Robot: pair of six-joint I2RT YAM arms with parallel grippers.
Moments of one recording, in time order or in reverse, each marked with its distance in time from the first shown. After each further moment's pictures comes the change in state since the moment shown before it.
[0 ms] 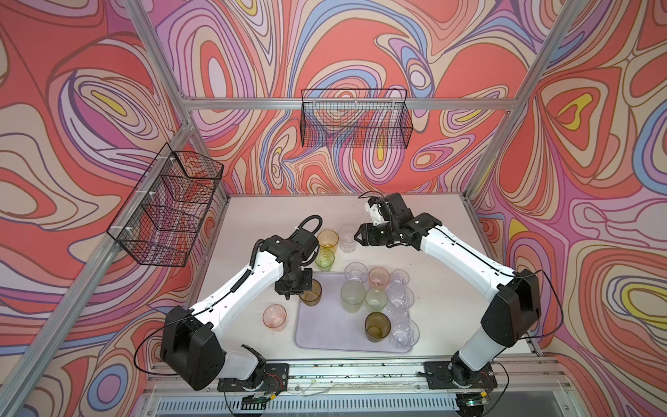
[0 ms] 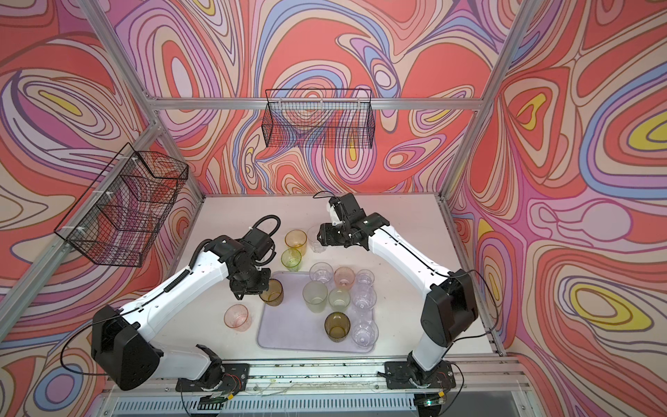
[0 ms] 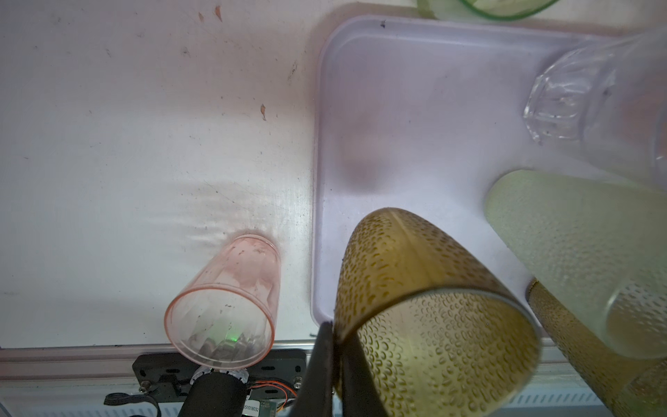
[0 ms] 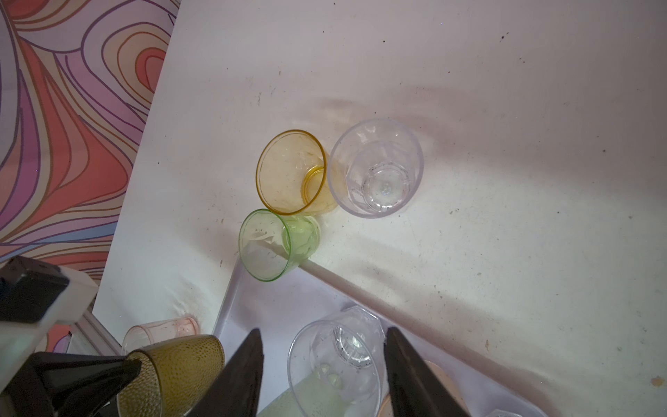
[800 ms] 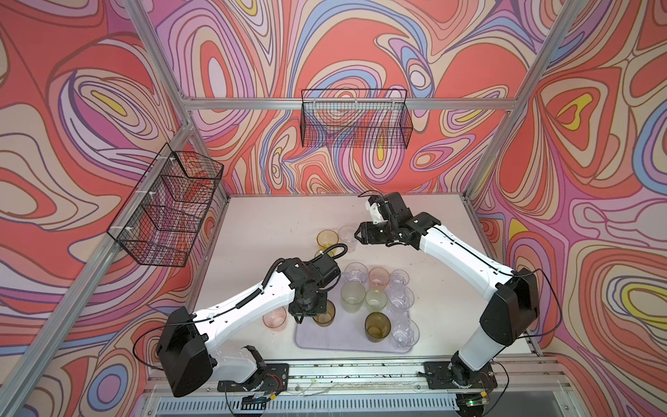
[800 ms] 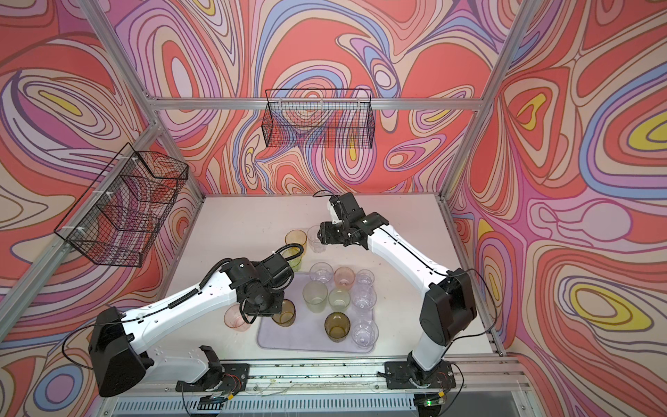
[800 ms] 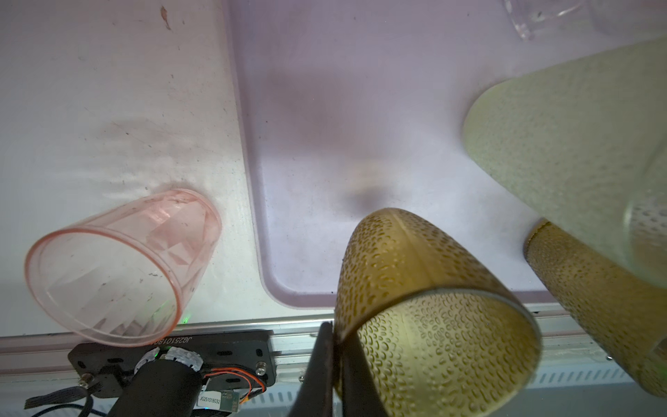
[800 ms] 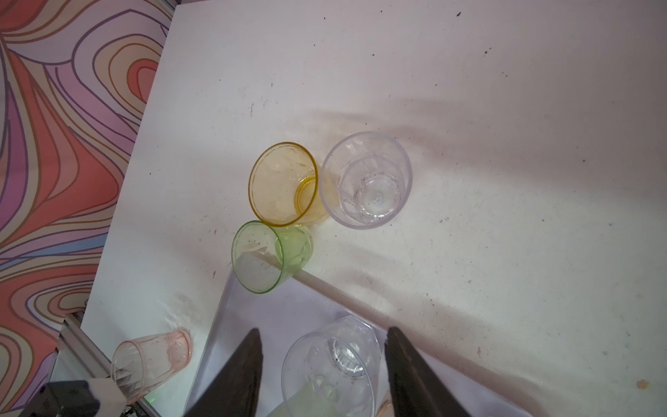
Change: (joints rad) left arm -0.291 -0.051 -0.112 0.065 -0.012 -0.239; right arm 0.000 0.011 0.007 0.011 0.042 0.005
